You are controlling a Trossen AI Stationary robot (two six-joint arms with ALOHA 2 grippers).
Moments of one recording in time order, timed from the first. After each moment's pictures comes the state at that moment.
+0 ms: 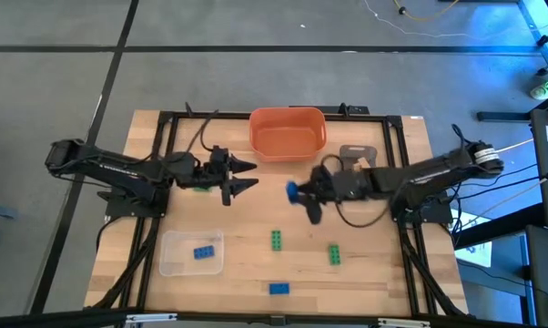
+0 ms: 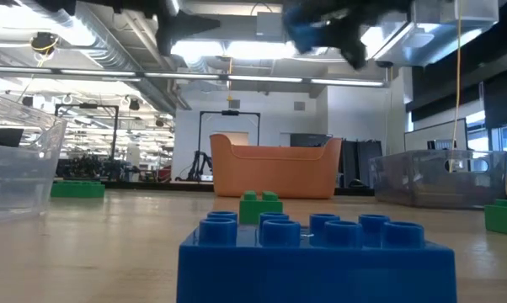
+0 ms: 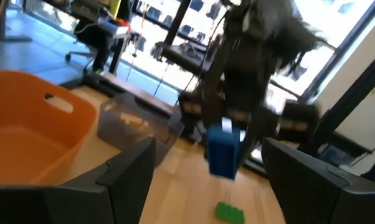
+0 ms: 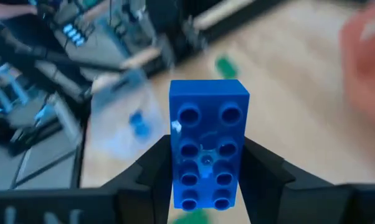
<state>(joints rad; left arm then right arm) -0.06 1.05 0.60 0.49 -0.22 -0.46 0.20 1.32 0.89 0.02 0.23 0.59</state>
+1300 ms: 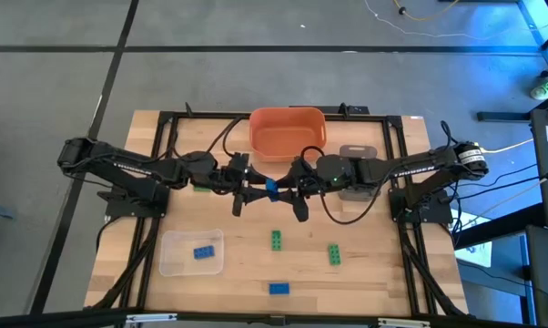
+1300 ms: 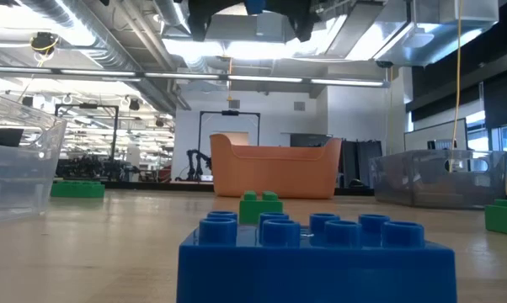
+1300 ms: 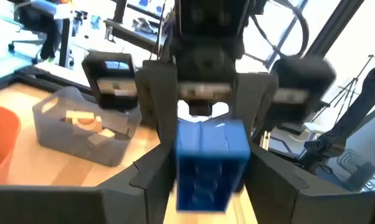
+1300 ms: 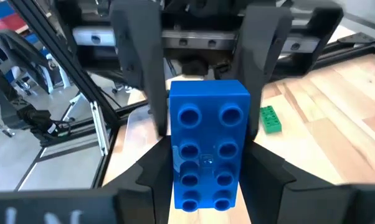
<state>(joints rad) -0.07 1.24 0.79 0.44 -0.01 -0.39 0.10 1.49 1.11 0.09 0.00 0.36</state>
